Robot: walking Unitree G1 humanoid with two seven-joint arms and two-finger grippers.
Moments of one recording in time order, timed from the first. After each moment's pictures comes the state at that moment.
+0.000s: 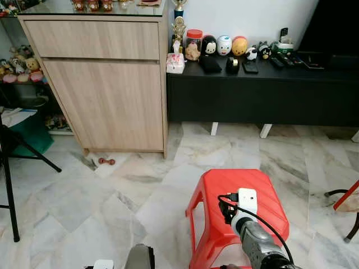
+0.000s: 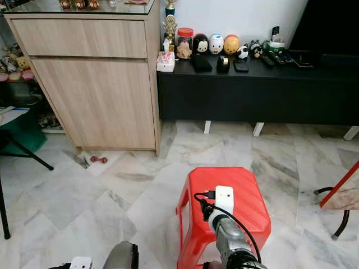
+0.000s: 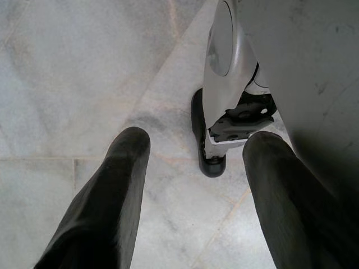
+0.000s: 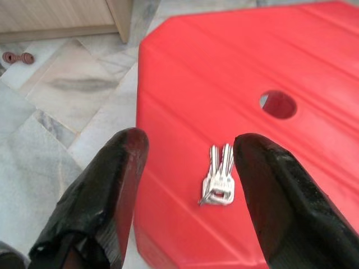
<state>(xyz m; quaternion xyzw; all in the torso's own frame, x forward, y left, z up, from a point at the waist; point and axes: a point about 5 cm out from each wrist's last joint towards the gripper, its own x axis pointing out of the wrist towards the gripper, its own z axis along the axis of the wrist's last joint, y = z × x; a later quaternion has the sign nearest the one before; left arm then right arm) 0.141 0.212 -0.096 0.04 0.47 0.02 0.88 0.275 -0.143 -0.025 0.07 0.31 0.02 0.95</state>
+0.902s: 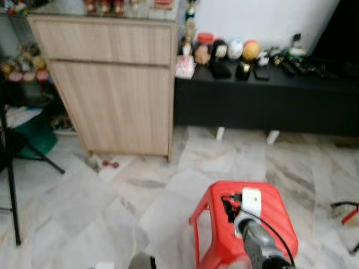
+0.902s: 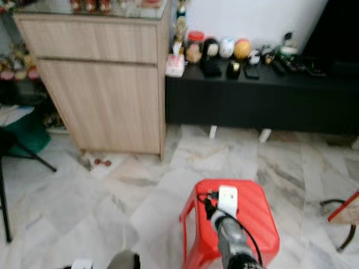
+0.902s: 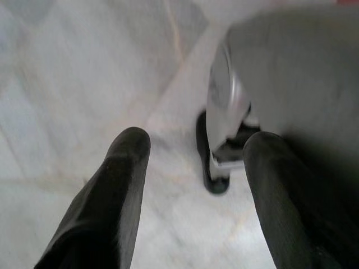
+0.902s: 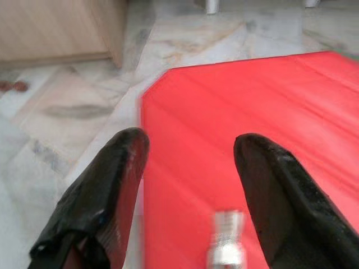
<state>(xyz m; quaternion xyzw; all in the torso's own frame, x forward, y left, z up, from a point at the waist) 0.138 0.214 -0.096 0.04 0.48 0.02 0.88 0.270 -0.153 -0.029 0.08 0.30 -0.01 0.95</state>
